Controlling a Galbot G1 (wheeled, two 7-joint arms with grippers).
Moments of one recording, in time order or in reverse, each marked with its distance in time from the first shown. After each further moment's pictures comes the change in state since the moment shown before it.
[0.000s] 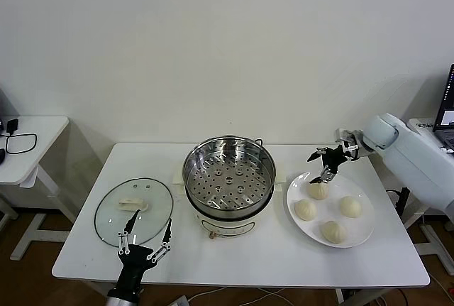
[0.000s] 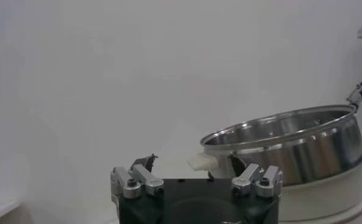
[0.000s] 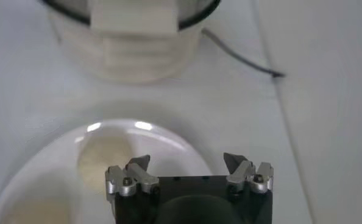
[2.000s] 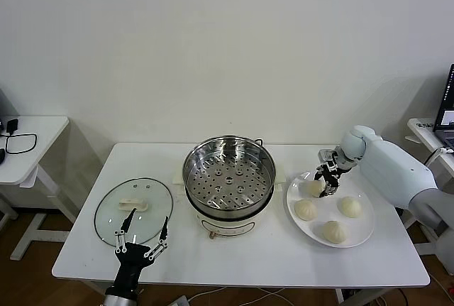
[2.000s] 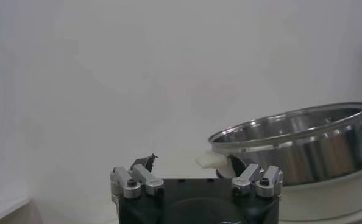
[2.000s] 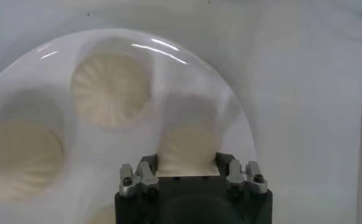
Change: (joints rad) left arm -0.016 -0.002 -0.006 0.007 -0.007 0.003 -0.012; right arm -0.012 0.084 -0.042 -0.093 -0.194 0.100 0.040
